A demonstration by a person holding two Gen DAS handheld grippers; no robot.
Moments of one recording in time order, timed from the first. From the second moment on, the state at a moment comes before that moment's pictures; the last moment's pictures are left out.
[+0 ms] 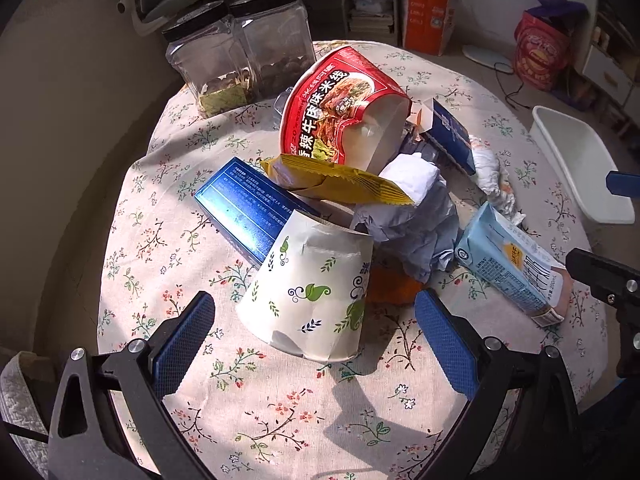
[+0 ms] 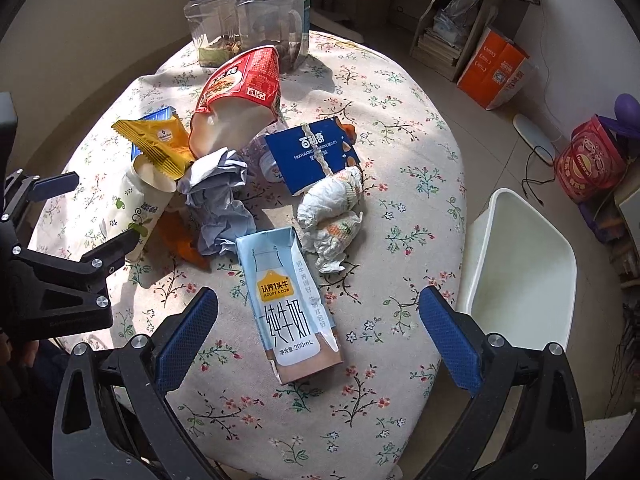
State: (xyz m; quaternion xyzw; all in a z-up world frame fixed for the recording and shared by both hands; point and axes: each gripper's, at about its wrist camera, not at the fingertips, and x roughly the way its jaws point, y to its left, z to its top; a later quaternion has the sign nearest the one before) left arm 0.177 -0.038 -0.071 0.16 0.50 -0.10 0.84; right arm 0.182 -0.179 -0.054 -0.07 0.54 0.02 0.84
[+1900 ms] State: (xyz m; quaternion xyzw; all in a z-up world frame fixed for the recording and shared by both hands) left arm 0.145 -0.074 -0.009 0.05 0.46 -0.14 0.87; right arm 0.162 -0.220 -0.032 0.06 0.50 0.05 0.86
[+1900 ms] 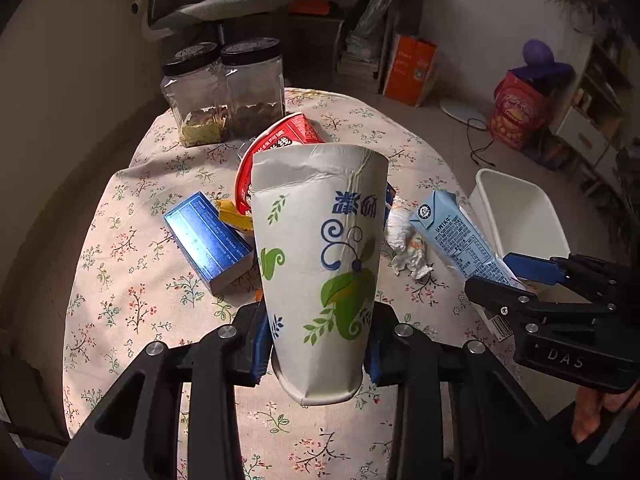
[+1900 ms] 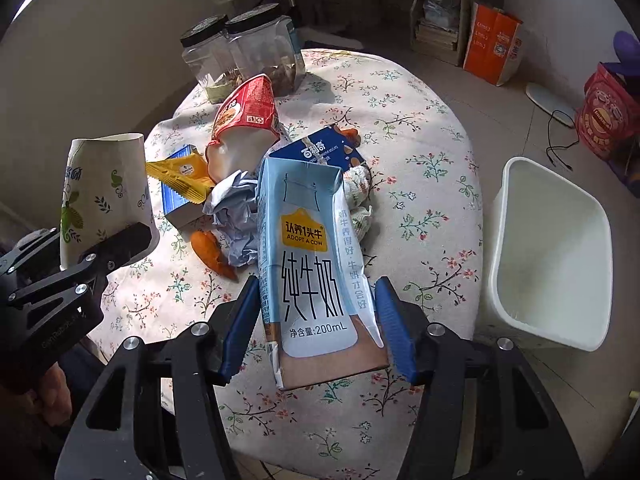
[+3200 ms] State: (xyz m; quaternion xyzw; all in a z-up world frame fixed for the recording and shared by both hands) left arm 0.208 -0.369 -0.101 0.01 0.56 -0.36 0.75; right arm 0.126 -0.472 -0.046 0.27 0.44 -0.22 0.83
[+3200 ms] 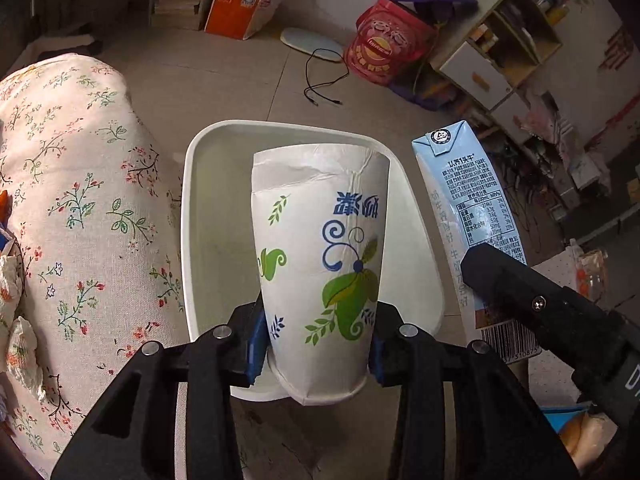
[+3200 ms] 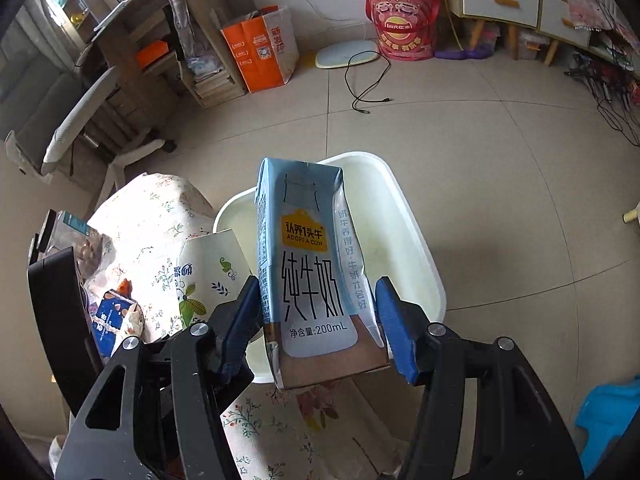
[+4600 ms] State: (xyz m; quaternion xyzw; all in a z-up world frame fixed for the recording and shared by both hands) left arm 0.203 -0.218 -0.053 0.08 0.49 -0.24 0.84; right arm 0.141 -0.430 0.003 0.17 0.38 -0.21 0.88
